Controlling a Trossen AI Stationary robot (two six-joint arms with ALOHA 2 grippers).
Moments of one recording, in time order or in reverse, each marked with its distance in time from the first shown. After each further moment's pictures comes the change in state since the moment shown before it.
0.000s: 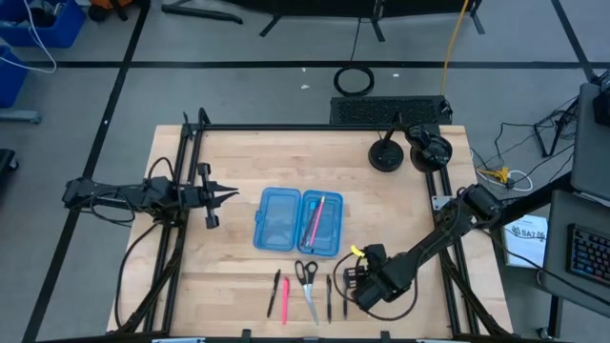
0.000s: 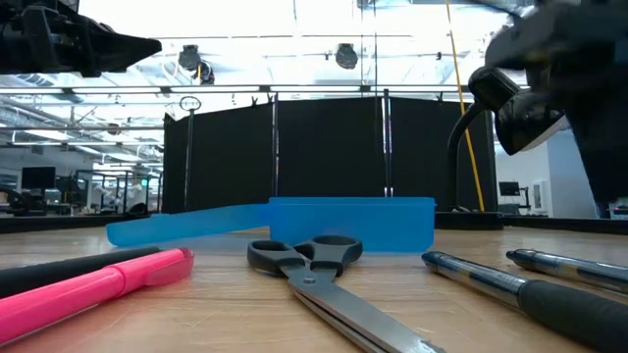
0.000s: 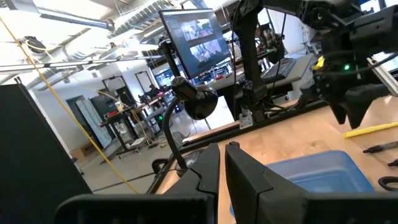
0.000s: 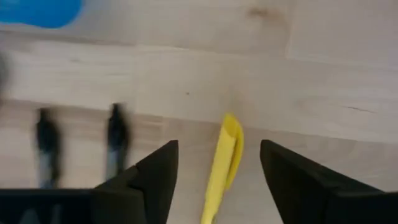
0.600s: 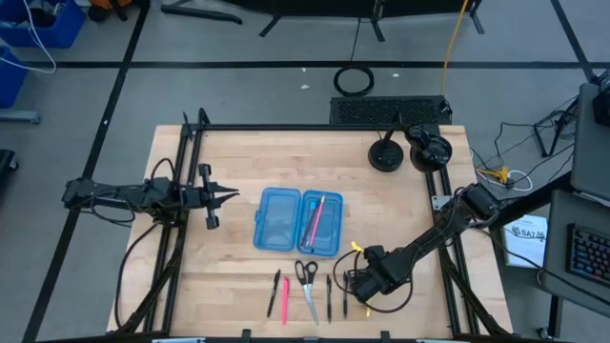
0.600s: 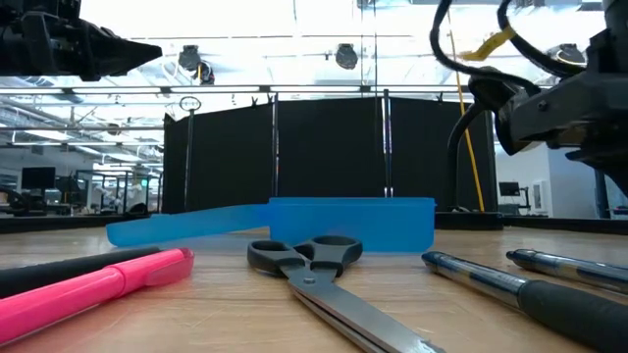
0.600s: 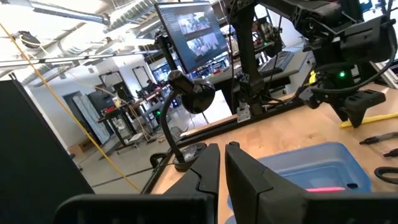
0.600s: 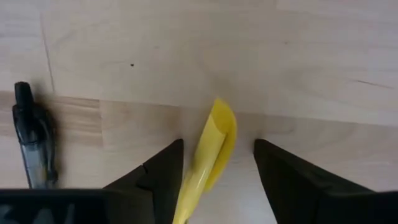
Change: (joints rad) left arm 0.000 0.000 0.000 -0.028 0.000 -0.001; right arm -0.019 0.042 -0.158 0.200 -0.234 -0.027
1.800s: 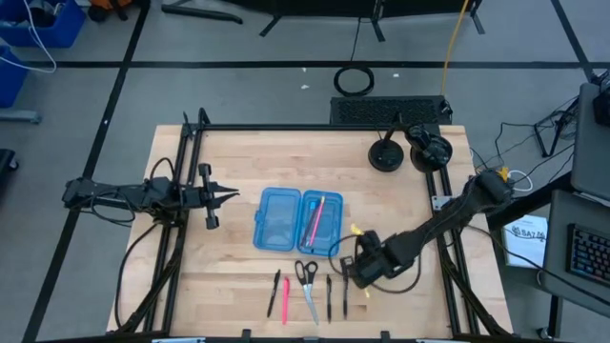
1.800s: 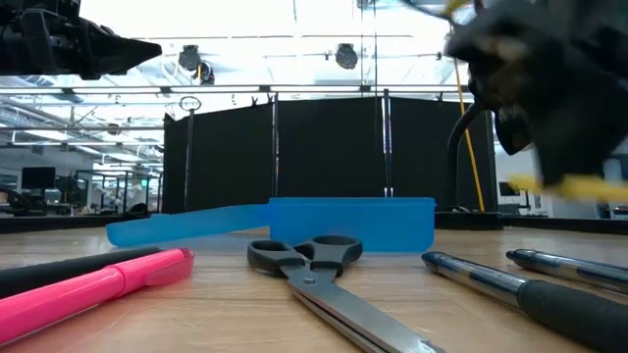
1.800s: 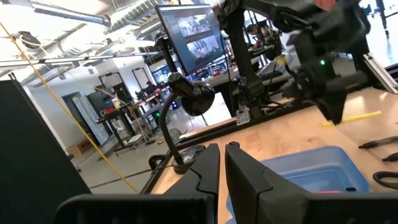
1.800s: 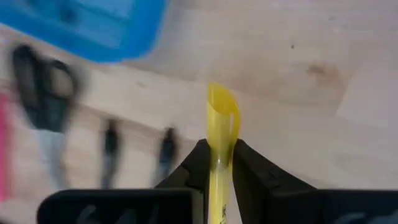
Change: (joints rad) left arm 0.000 0.000 0.000 0.010 0.005 -0.009; right arm -0.076 -0.209 -0.007 0.051 0.238 -0.202
